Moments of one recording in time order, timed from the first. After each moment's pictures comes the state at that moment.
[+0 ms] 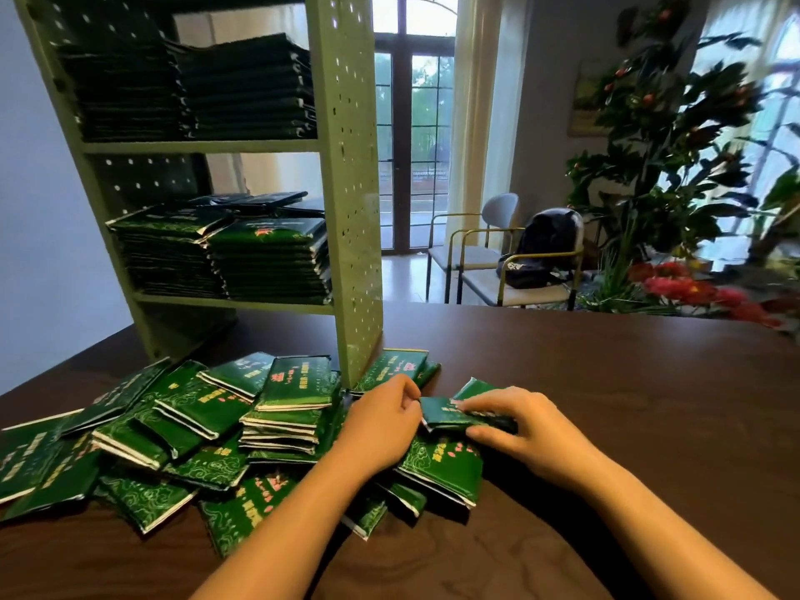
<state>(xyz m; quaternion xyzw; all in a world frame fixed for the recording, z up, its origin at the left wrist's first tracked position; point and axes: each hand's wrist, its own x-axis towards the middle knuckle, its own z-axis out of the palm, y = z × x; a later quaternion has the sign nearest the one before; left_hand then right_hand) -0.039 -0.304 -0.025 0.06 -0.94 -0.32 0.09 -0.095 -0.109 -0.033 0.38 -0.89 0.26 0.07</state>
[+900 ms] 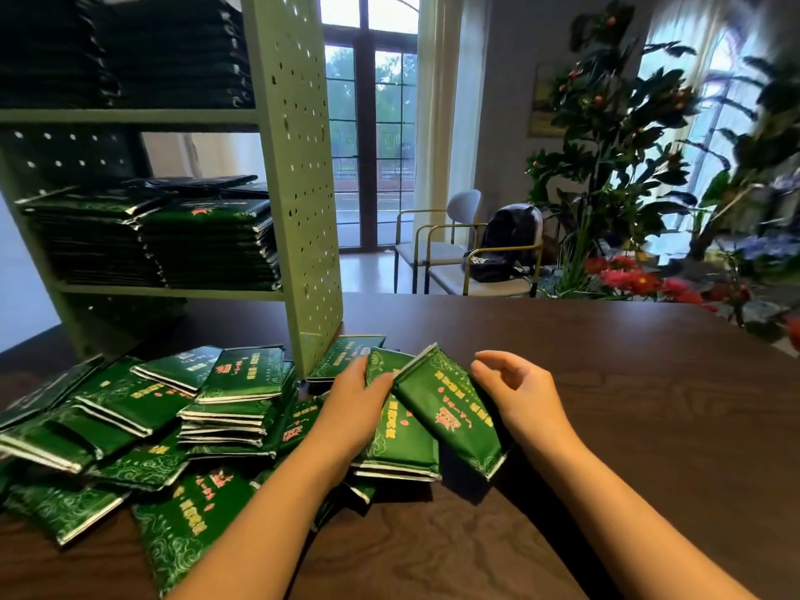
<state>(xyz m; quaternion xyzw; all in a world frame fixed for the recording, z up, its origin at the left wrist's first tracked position) -0.041 -0.278 -0.027 0.09 -0.80 -0.59 0.11 -0.096 -0.100 -0.045 0.11 -0.75 0.65 0.10</state>
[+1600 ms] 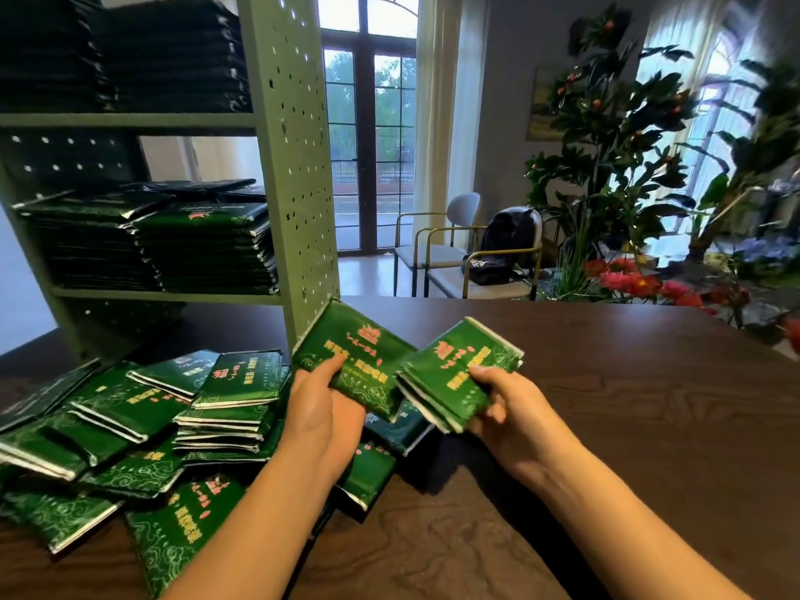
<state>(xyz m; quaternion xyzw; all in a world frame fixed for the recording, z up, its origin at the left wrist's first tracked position) -0.047 -0.289 -0.023 0.14 -0.33 -0.92 0.14 -0.074 -0.116 -0.027 0.03 -0.45 0.88 -0.15</state>
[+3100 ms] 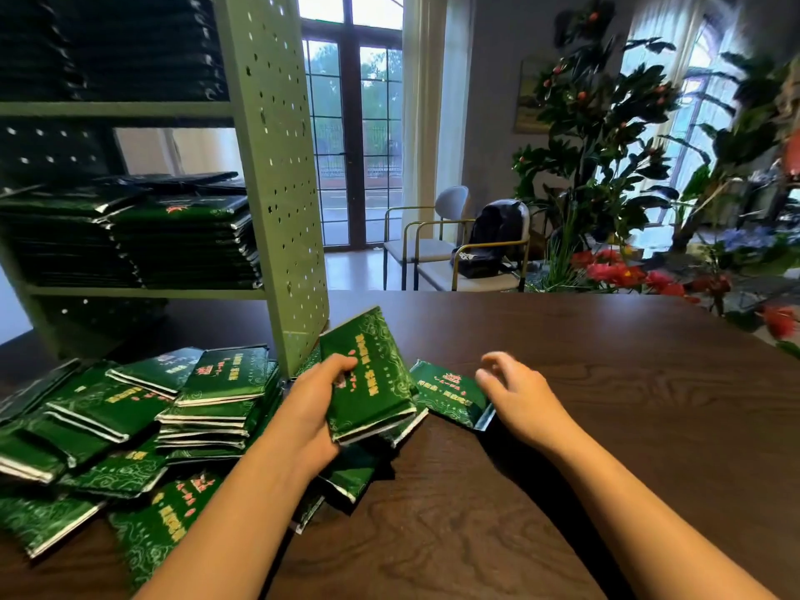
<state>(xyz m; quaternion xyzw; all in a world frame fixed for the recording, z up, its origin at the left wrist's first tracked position) -0.036 -0.288 -0.018 0.13 -0.49 -0.86 0.01 -0.109 -0.074 -0.048 0.11 -0.94 0.30 0.08</state>
